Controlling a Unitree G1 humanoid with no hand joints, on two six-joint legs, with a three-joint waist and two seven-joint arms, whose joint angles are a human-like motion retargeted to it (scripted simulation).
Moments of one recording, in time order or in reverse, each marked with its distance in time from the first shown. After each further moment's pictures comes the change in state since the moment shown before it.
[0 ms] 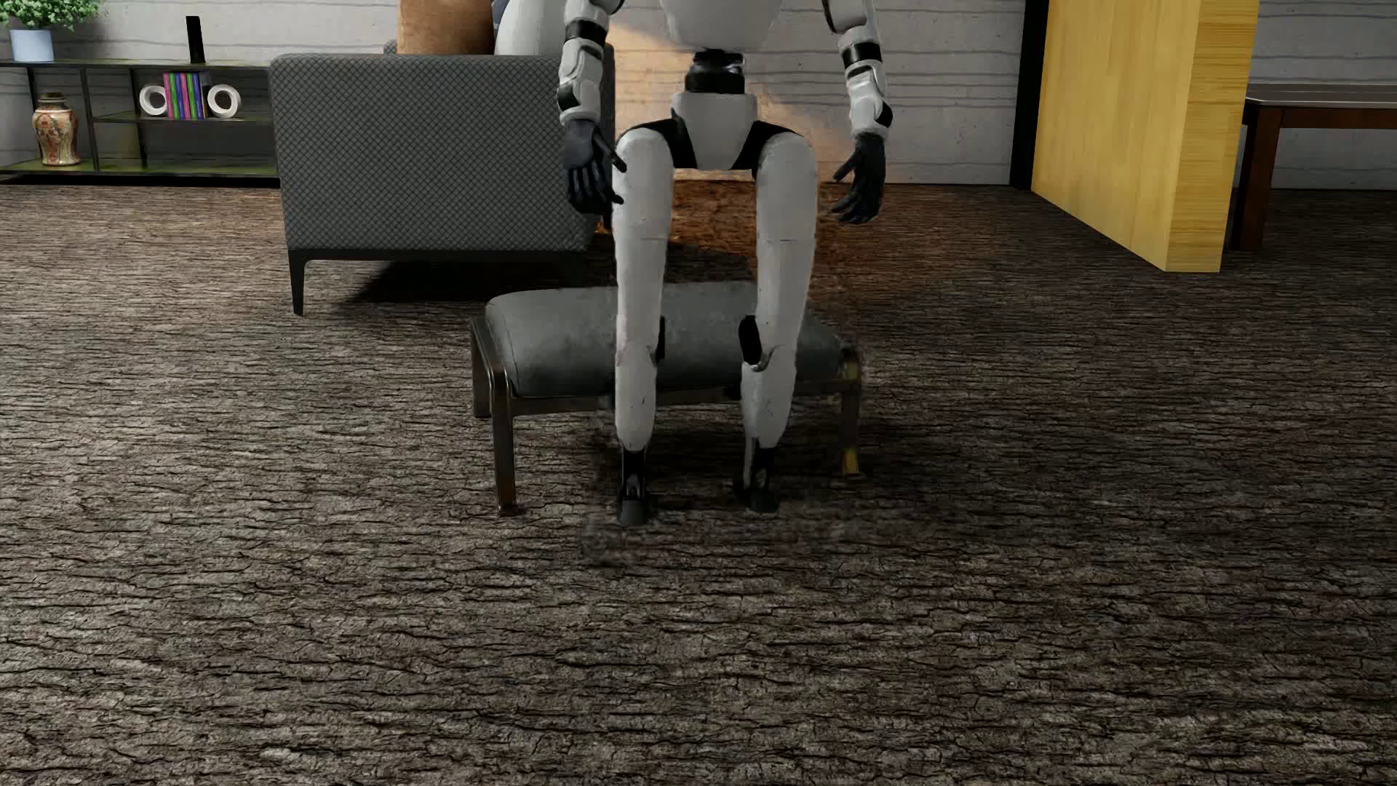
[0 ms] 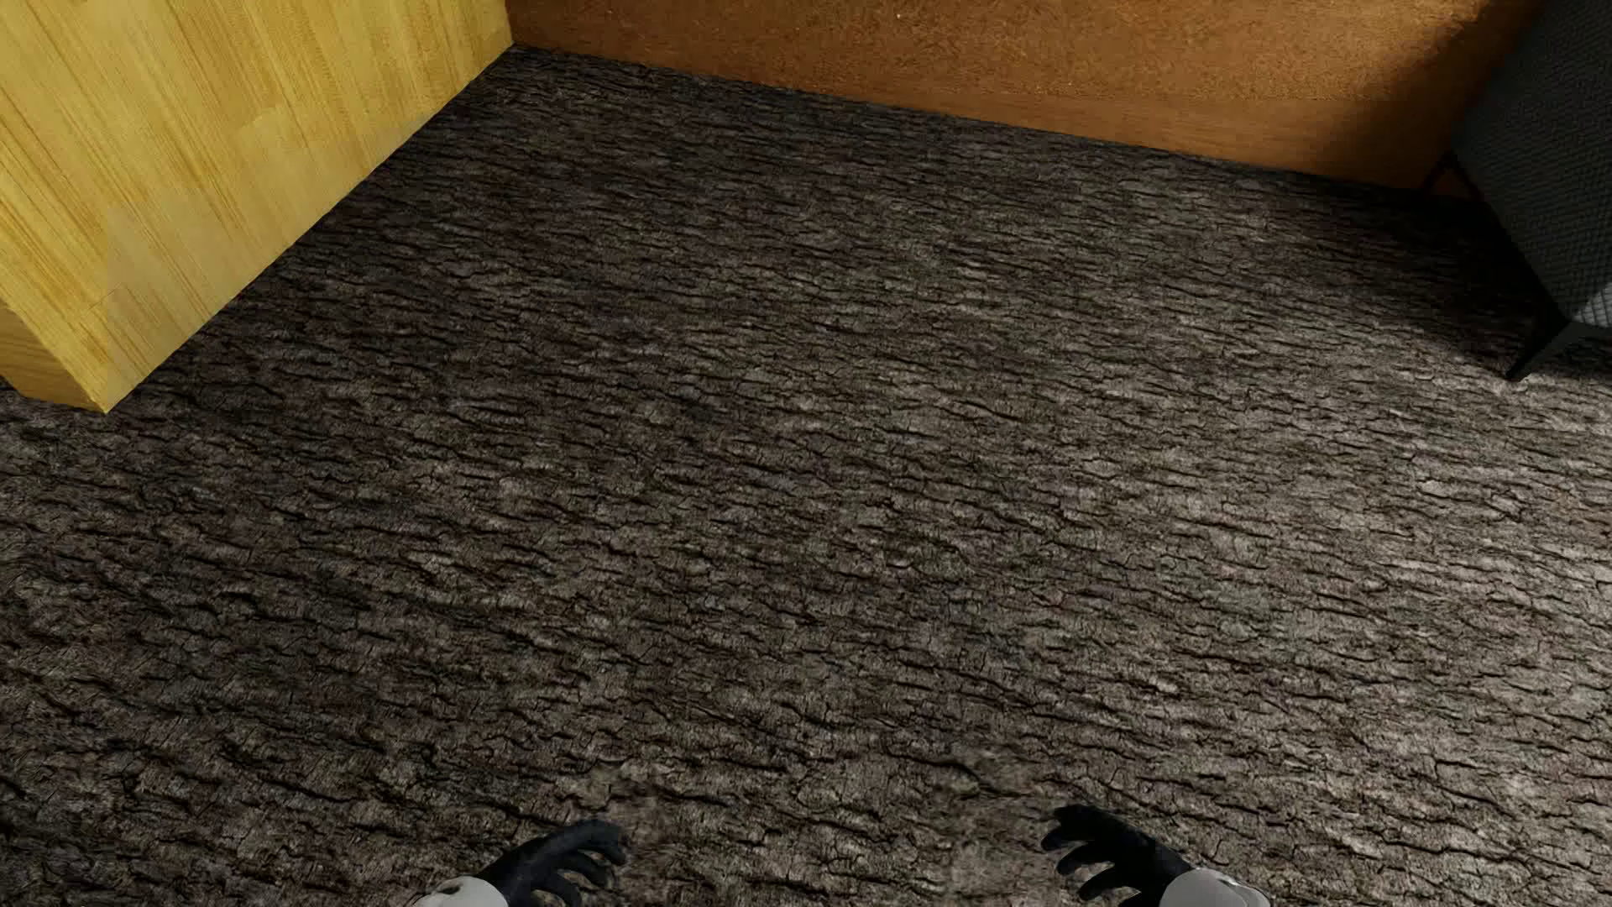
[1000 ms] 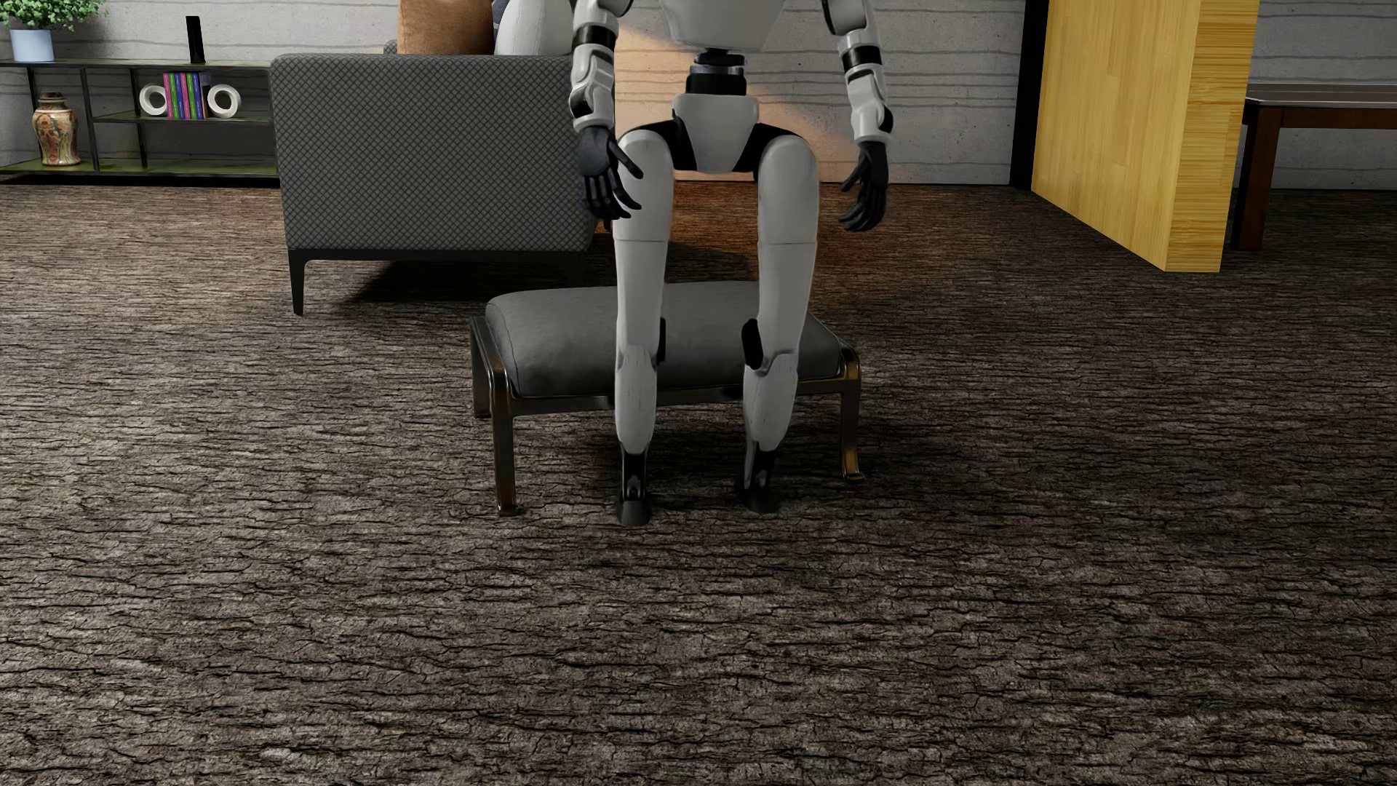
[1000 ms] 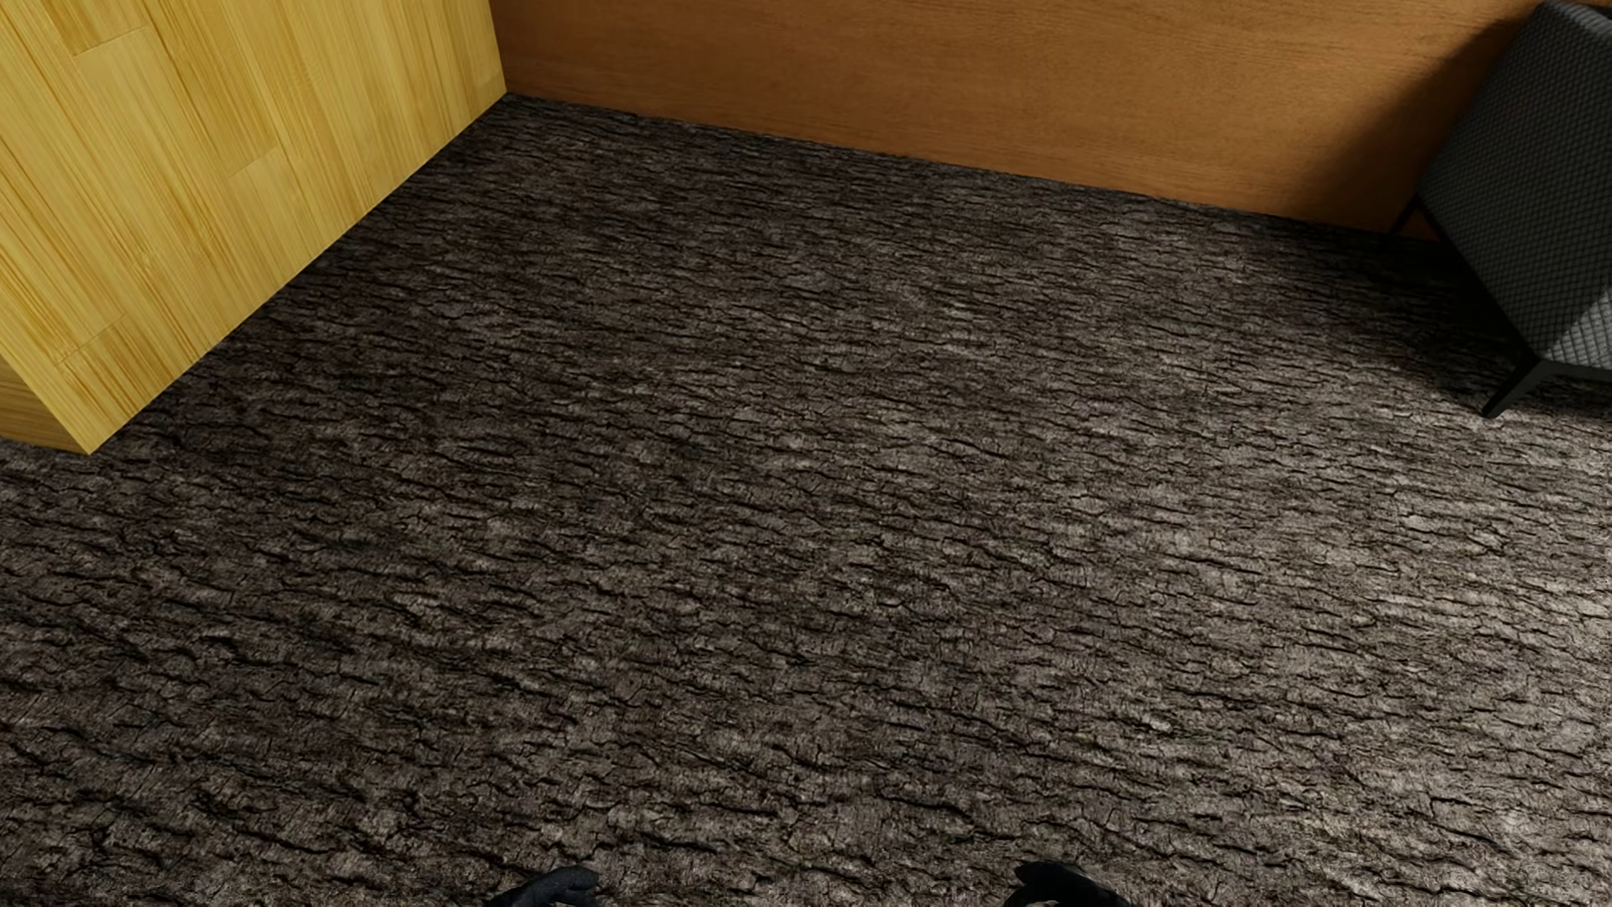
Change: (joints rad) body -0.002 0.006 0.008 0.004 0.009 -0.003 -0.018 0.018 -0.048 0.073 0.041 0.006 0.046 -0.038 -0.035 -0.019 0.070 0.036 -0.024 -0.012 0.027 0.093 0.022 -0.032 -0.015 0.069 0.027 0.014 0.029
